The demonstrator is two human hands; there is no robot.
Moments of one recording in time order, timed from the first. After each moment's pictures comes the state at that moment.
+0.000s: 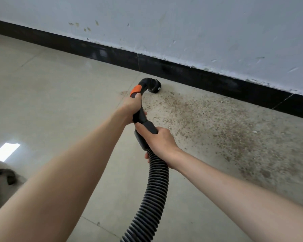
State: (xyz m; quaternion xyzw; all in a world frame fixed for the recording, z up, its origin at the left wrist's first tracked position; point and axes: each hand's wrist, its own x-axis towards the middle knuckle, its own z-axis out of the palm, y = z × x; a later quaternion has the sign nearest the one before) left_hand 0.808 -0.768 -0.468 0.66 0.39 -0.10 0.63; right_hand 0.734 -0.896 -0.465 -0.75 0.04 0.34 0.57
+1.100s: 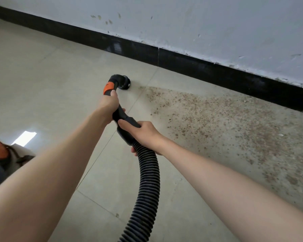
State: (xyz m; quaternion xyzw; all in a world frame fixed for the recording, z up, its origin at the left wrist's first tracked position) left_hand 0.765 -0.662 -0.478 0.65 0.49 0.00 0.57; right_hand 0.730 -0.812 -0.479 -0.69 -0.06 0.45 0.56
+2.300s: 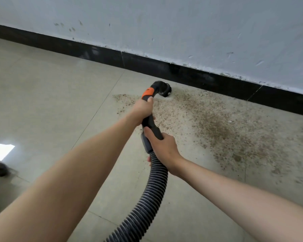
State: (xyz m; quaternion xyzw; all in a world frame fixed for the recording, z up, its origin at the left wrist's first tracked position) left_hand 0.797 -0.862 -0.465 0.77 0.32 -0.14 0.54; right_hand 0.705 -0.973 -0.471 -0.70 0.11 0.31 0.64
